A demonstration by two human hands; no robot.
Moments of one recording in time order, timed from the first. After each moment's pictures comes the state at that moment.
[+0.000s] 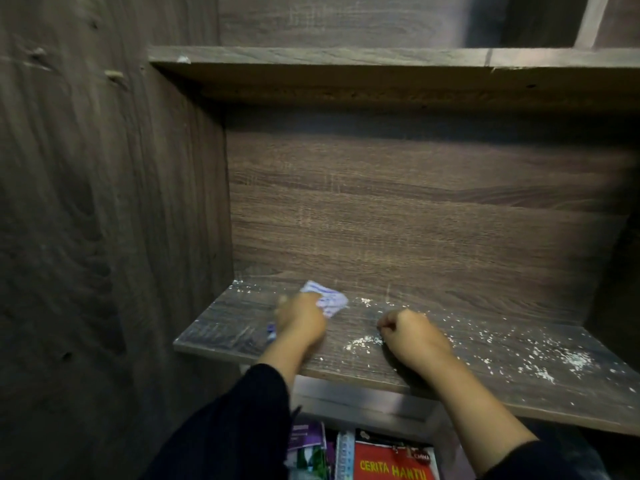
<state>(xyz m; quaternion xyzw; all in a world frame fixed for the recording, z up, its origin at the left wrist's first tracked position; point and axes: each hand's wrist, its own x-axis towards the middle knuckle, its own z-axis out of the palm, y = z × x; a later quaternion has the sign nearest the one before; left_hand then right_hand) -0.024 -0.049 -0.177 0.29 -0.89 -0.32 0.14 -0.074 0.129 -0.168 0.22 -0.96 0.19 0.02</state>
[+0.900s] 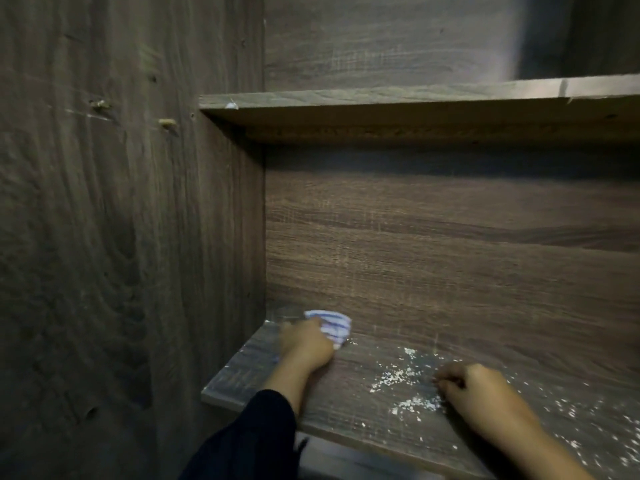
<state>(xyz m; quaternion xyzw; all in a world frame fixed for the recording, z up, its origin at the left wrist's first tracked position) -0.040 -0.107 -0.164 0.34 -0.89 -0.30 0.12 -0.096 0.139 -0.175 0.25 -0.94 0.22 0.03</state>
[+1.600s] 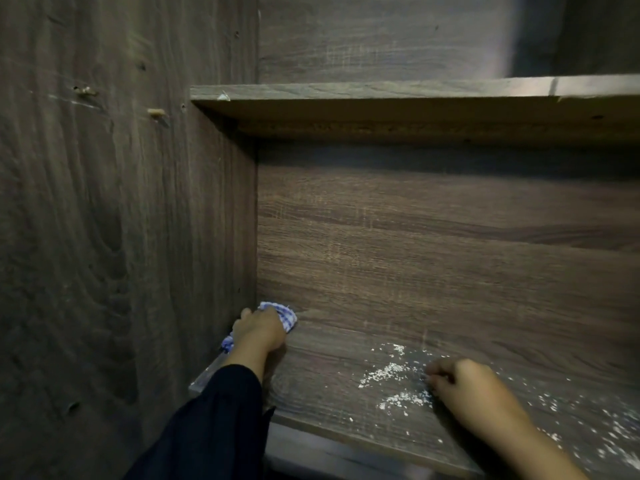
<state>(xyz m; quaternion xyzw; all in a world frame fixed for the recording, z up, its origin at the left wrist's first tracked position) -0.037 -0.165 -0.162 0.39 -0.91 -0.10 0.05 -0.094 0.143 -0.173 0.24 -0.94 0.22 0.04</state>
